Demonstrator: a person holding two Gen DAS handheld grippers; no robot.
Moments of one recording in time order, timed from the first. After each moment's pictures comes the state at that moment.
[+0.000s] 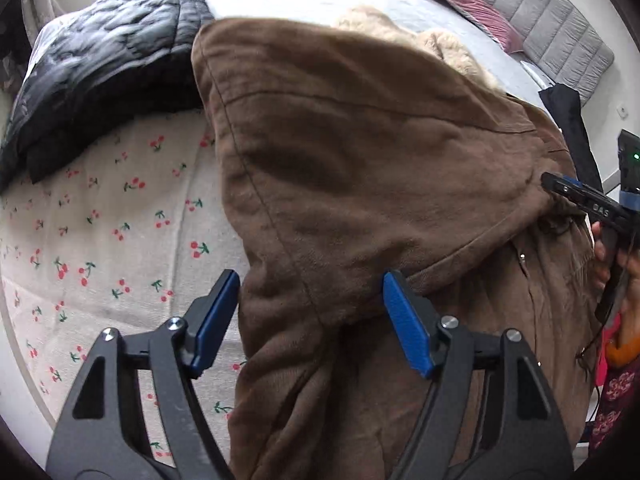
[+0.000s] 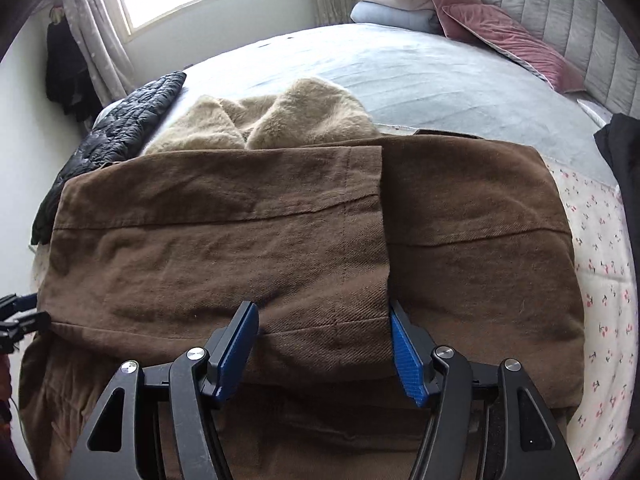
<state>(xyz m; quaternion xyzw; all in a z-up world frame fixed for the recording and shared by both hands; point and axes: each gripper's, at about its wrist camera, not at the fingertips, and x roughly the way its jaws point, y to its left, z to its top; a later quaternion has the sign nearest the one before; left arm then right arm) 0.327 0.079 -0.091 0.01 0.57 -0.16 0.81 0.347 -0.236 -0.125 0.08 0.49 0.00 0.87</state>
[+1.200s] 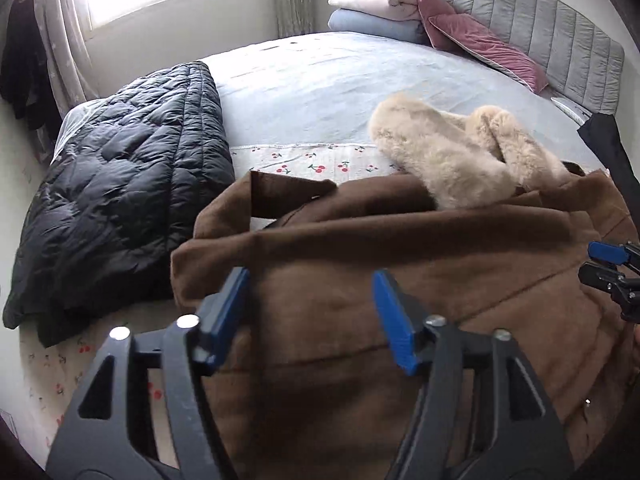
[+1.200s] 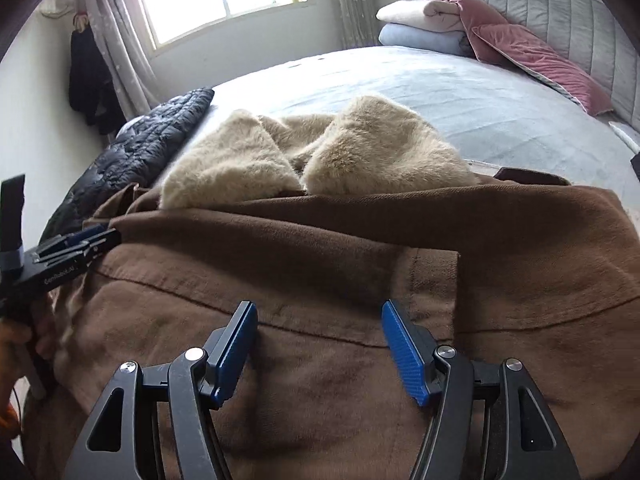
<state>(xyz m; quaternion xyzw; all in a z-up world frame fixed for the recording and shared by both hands) 0.411 0.045 -0.077 0.09 0.42 -0.11 0.90 0.399 -0.192 -0.137 0.06 0.45 0.05 0.89</state>
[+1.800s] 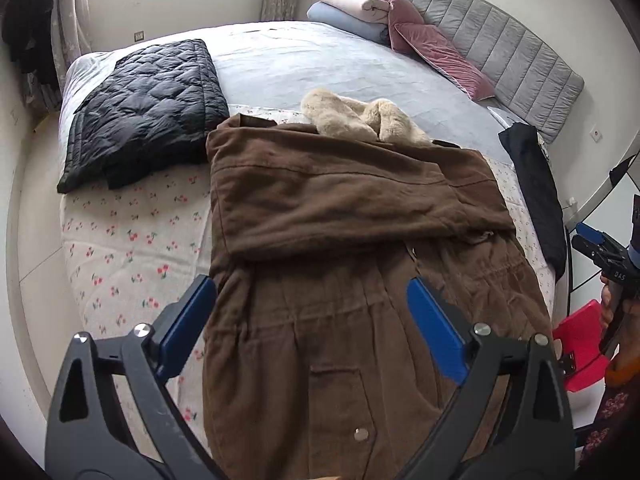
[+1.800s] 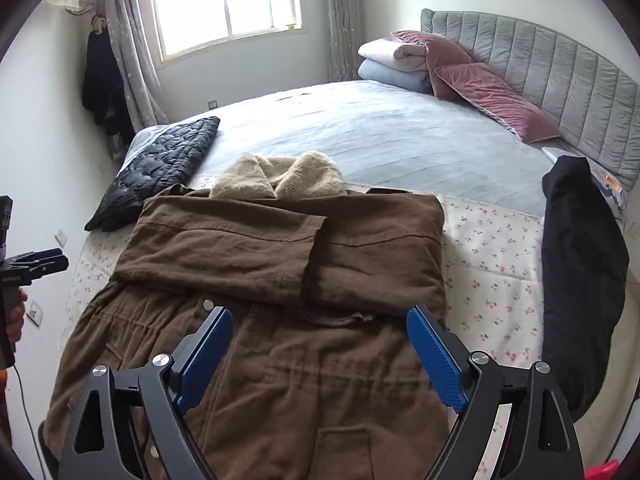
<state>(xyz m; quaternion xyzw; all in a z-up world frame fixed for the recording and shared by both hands) 0.208 0.096 0.036 -0.01 0.48 -0.17 0.86 0.169 -0.265 0.011 0.04 0.41 0.01 0.91</state>
